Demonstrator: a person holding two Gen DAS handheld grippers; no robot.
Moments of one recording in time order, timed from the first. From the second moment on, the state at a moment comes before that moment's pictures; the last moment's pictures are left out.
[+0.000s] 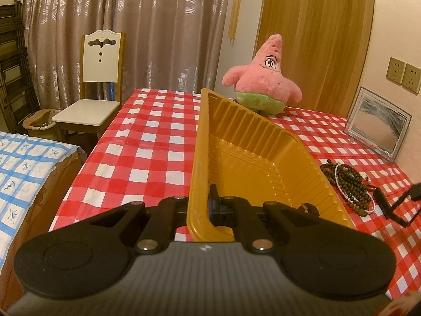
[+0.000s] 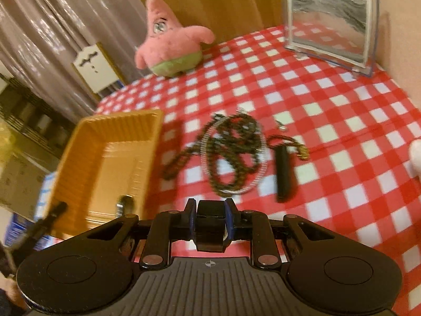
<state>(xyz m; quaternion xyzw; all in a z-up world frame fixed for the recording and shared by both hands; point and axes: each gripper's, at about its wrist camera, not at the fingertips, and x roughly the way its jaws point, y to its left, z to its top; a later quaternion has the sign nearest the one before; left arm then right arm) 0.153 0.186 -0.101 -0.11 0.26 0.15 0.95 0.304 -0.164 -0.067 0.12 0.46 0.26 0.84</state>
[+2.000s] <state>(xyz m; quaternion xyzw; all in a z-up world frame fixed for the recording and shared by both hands) 0.151 0.193 -0.105 -0.13 0.27 0.15 0.94 0.298 -0.190 -0.097 0.19 0.45 0.22 0.84</state>
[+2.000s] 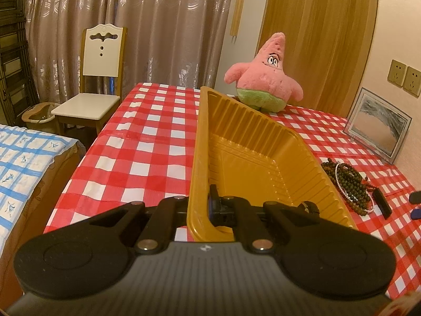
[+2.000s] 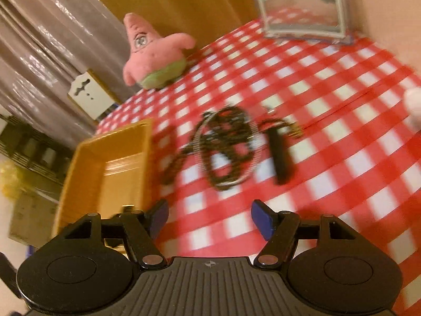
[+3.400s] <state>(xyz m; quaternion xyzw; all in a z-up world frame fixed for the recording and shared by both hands) 0.158 0.194 -0.101 -0.11 0.28 0.15 0.94 0.373 -0.162 -0.138 -0.04 0.42 0.21 0.88</state>
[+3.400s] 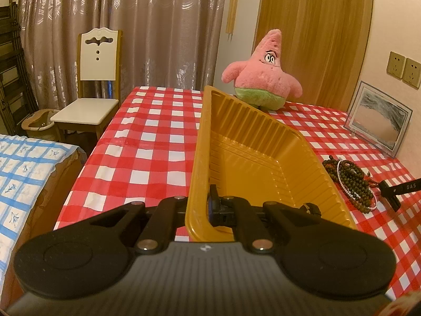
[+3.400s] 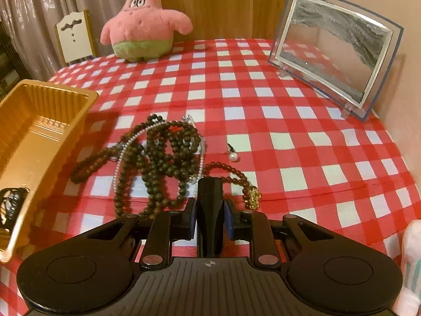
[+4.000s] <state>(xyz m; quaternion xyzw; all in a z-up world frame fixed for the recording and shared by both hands) 0.159 0.195 -0.101 -0.11 0.28 0.15 0.94 0.351 -0.145 -0.094 0.02 0.39 0.28 0.88</state>
